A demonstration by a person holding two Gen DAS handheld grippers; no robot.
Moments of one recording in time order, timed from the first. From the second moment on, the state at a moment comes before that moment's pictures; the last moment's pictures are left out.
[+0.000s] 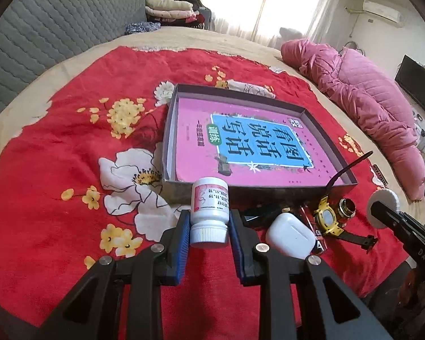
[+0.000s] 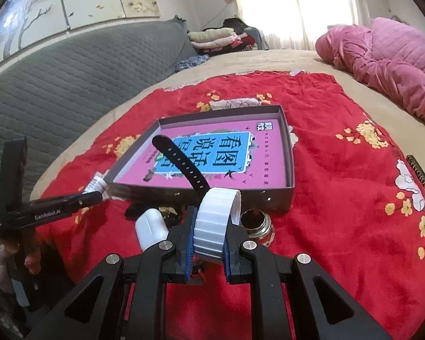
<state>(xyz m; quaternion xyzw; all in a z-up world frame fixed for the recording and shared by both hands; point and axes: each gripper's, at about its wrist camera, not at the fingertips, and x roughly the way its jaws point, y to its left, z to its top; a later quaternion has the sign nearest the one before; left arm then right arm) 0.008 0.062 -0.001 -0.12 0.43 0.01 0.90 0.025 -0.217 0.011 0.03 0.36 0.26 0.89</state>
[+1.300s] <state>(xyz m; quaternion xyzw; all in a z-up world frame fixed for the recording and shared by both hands) 0.090 0.055 -0.018 -0.11 0.44 0.05 0.89 0.130 -0.174 -0.029 -0.15 0.35 0.21 0.90</state>
